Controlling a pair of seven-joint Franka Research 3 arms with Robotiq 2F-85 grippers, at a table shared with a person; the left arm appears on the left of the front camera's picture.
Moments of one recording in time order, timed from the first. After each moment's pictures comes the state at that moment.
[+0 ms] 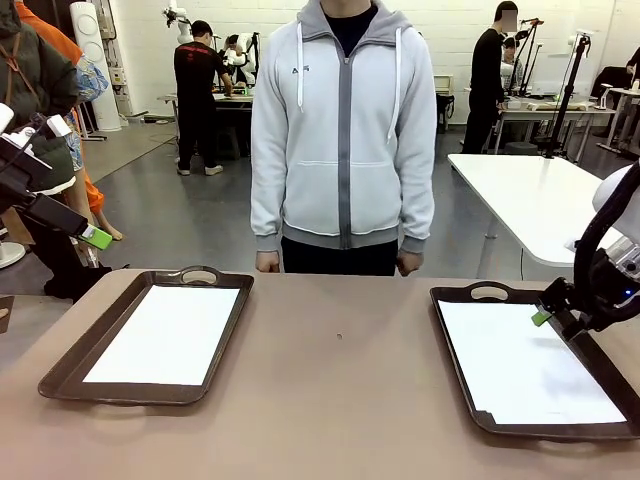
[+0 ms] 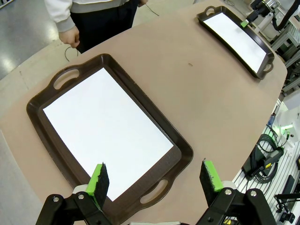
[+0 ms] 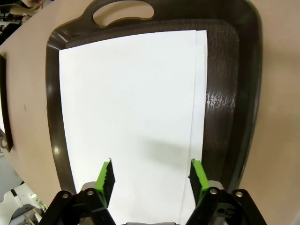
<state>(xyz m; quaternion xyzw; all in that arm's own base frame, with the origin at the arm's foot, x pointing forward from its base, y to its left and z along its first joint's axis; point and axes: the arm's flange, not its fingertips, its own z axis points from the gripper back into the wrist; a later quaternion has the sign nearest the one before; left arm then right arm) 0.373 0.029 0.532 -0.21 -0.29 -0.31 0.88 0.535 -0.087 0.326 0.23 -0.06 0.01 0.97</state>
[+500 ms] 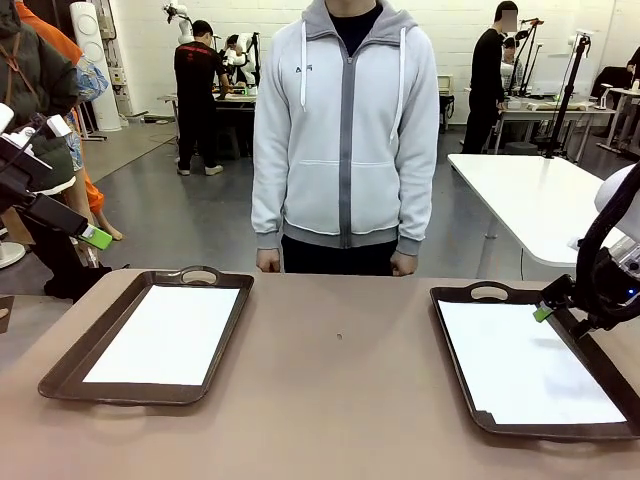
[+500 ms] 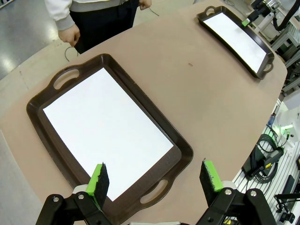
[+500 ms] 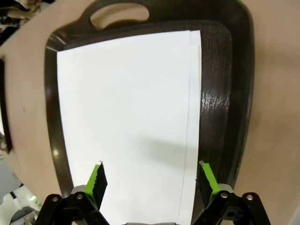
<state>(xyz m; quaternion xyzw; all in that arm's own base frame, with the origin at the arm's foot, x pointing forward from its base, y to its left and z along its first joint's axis) 0.373 0.029 0.532 -0.21 -0.29 -0.31 0.88 0.533 -0.089 0.328 0.23 -0.06 0.00 0.97</state>
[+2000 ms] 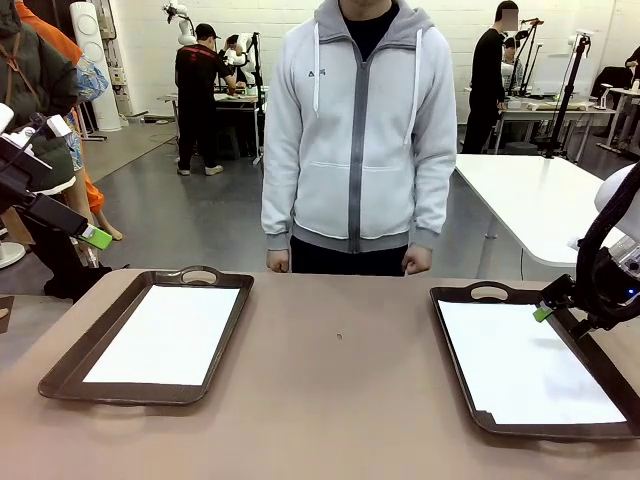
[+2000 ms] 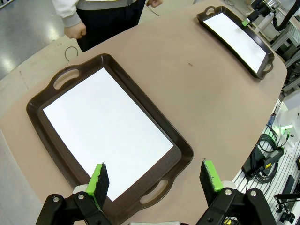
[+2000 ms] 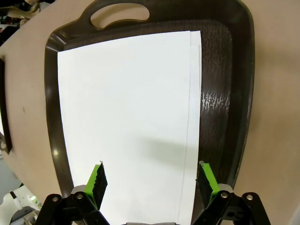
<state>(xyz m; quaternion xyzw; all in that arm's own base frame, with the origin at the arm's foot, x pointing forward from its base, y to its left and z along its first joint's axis) 0.373 0.029 0.532 -0.21 -0.29 -0.31 0.88 0.533 -0.089 0.328 0.23 -0.06 0.00 0.97</state>
